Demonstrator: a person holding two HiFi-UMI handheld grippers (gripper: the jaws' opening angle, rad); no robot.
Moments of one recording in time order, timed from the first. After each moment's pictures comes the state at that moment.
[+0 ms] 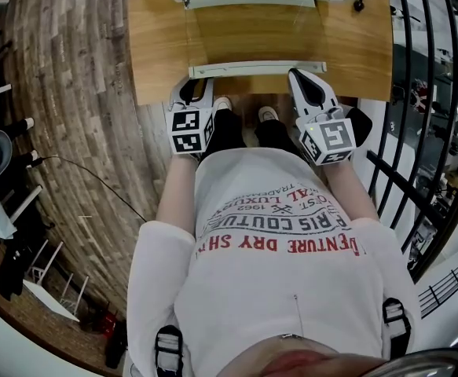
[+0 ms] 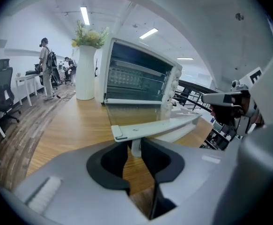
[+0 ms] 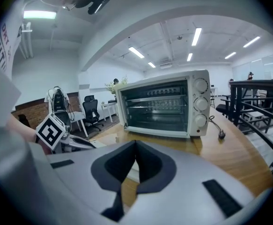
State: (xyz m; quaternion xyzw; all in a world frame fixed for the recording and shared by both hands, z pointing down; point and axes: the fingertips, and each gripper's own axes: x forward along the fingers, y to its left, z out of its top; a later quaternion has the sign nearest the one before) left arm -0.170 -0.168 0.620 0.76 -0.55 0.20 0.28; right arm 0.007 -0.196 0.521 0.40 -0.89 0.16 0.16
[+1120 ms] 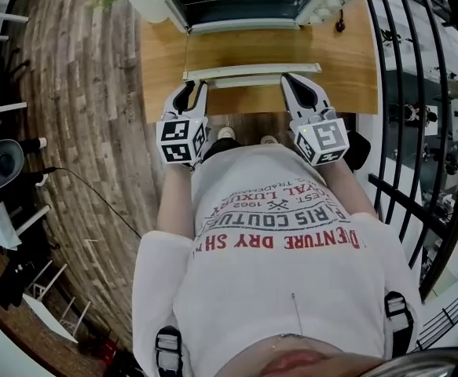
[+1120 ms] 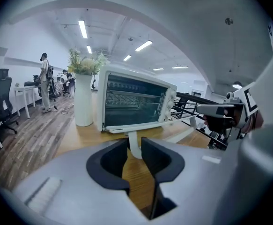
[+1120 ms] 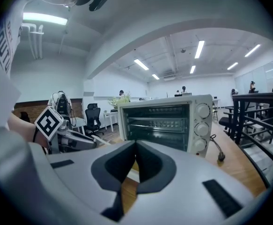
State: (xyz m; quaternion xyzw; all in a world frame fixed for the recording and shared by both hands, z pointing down) left arm -0.192 -0.198 0.526 0.78 -0.56 0.16 0.22; right arm -0.010 -0.218 0.453 0.40 -0.91 0.10 0.12
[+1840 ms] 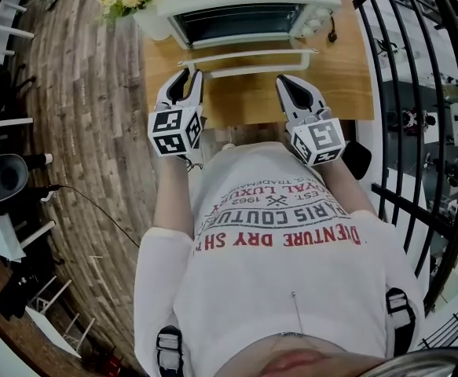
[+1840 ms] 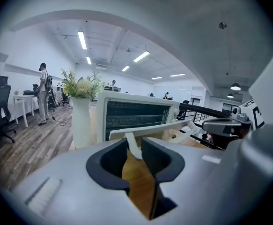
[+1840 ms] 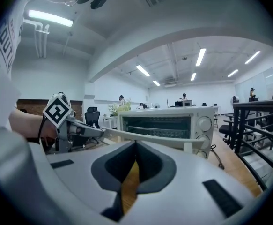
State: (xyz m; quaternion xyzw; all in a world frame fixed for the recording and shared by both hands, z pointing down) left arm -0.209 -0.242 0.450 0.79 -0.57 0.11 0.18; right arm -0.024 -0.224 0.413 0.40 -0.91 0.06 0.09
